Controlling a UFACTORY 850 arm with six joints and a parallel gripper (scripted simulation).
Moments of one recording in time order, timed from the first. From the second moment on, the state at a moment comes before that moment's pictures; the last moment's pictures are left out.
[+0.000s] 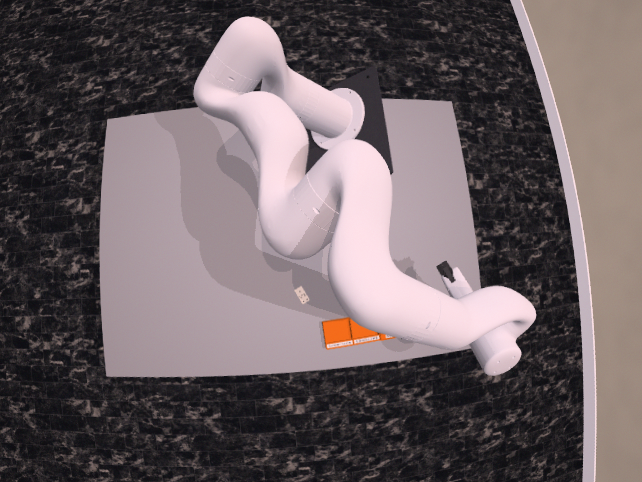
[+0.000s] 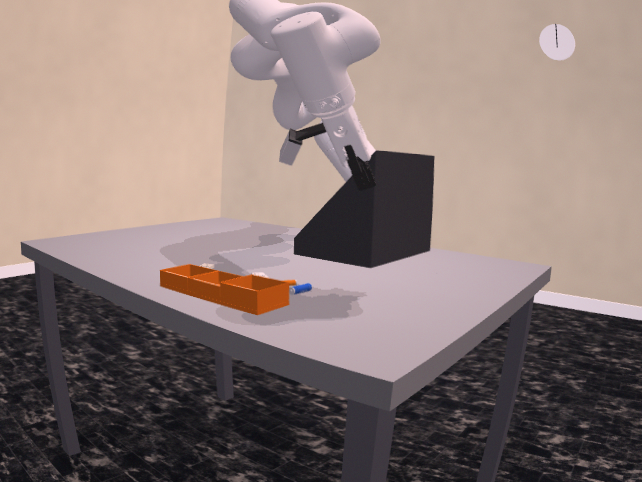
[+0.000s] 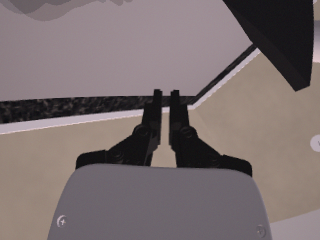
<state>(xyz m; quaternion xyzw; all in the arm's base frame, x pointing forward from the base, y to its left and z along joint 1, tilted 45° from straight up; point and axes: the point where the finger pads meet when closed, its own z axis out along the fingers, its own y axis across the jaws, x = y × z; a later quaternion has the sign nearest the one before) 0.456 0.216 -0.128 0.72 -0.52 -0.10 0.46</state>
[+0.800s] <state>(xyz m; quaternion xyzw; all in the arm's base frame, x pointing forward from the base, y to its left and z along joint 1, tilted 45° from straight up) 0.503 0.125 -0.043 0.85 -0.31 -0.03 0.43</state>
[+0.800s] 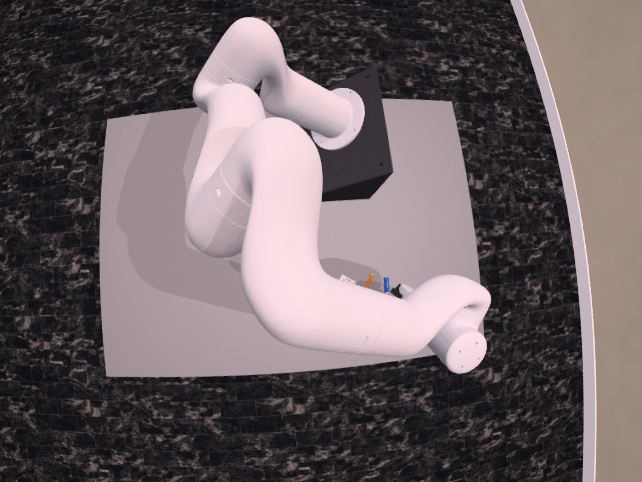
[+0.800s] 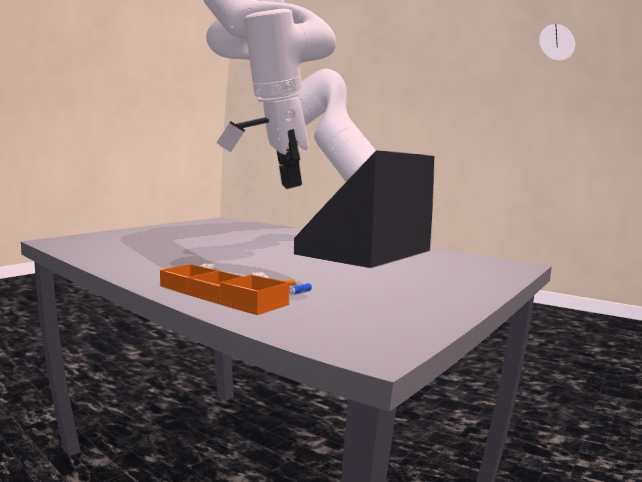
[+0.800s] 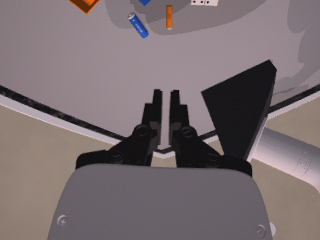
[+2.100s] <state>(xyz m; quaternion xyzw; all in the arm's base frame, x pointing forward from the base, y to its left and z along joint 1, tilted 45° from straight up) 0.525 0.020 0.030 0.92 0.01 0.00 0.38</state>
